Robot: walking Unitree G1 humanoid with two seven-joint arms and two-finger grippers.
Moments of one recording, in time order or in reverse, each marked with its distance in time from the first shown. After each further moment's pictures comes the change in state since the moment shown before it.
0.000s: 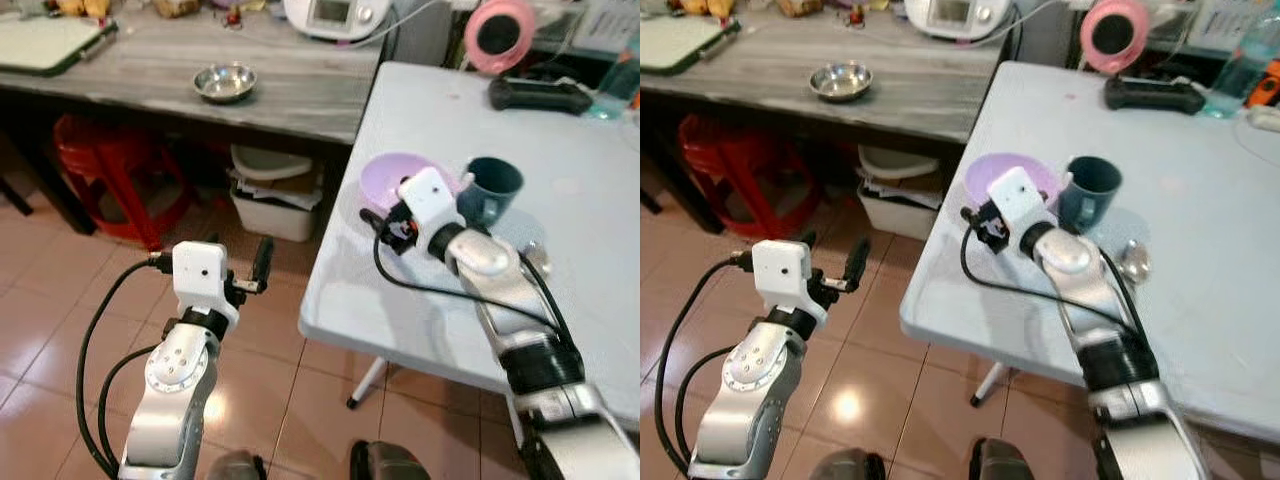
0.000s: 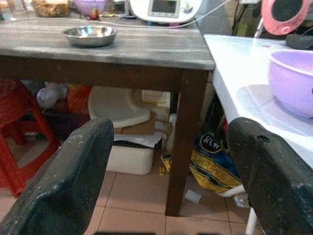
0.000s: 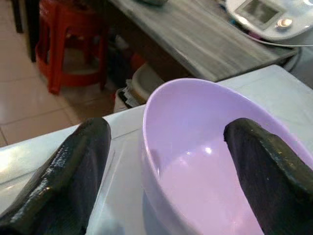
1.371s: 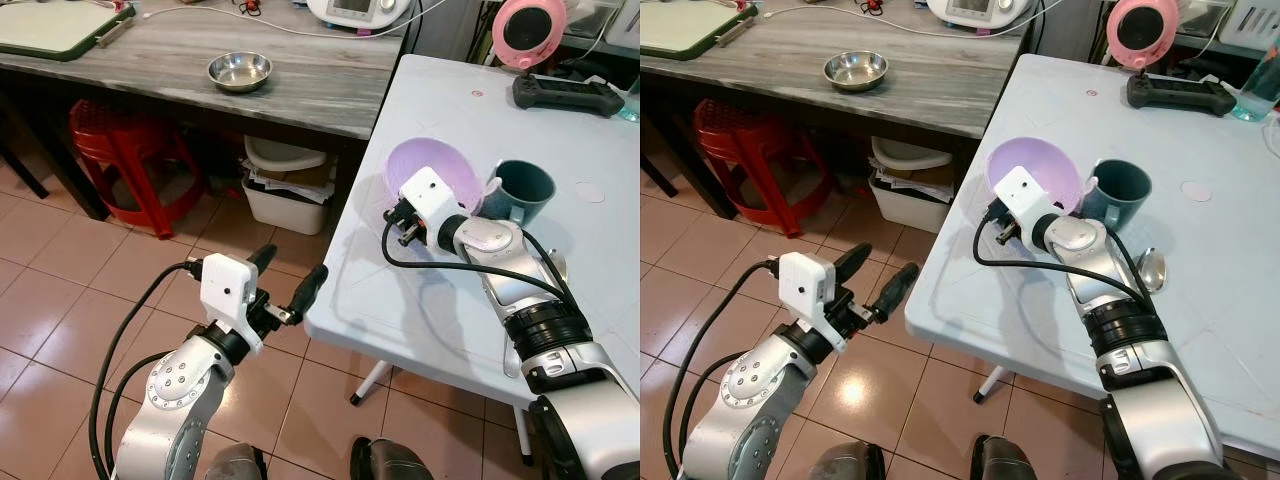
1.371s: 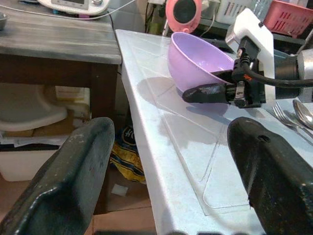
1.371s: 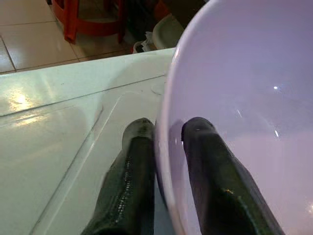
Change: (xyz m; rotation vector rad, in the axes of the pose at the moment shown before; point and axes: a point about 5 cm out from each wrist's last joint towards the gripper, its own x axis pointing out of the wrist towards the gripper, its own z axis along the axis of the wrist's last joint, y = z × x) left arm -0.019 -0.033 0.009 -0.115 0.000 -0.405; right arm 0.010 -0.020 -0.018 -0.044 0.198 0.089
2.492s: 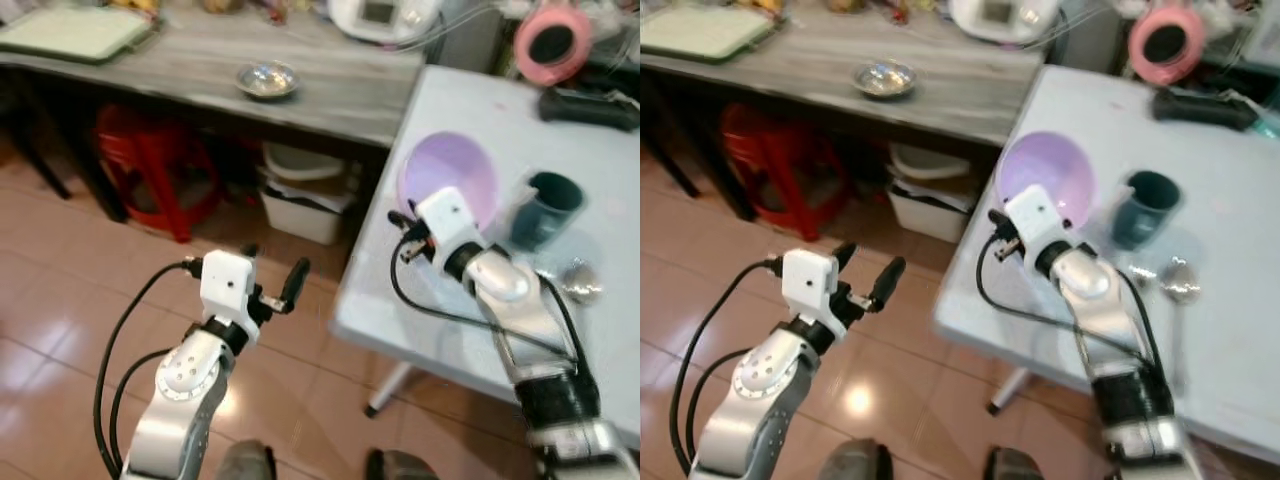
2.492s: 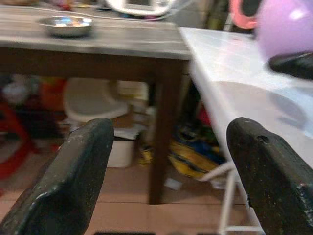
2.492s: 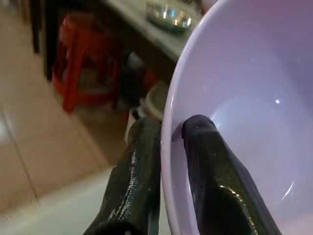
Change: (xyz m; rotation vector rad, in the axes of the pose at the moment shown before) left arm 0.006 0.021 -0.010 0.098 0.047 0.217; right arm -0.038 0.034 -0.001 0.113 -0.266 -0.175
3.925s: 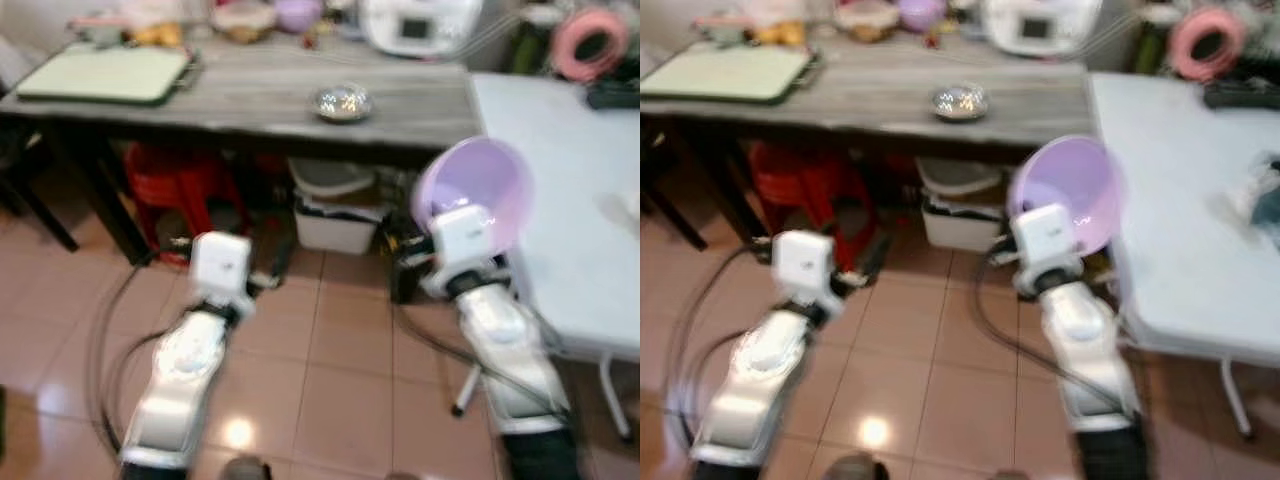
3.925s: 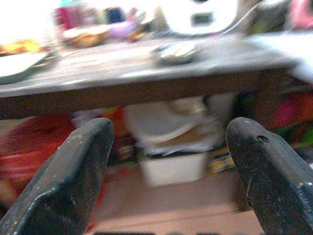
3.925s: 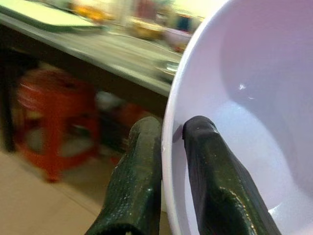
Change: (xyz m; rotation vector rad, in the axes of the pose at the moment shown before) left arm 0.013 0.022 0.004 0.143 -0.045 0.149; right arm -0.016 0.031 0.011 0.105 -0.103 -0.138
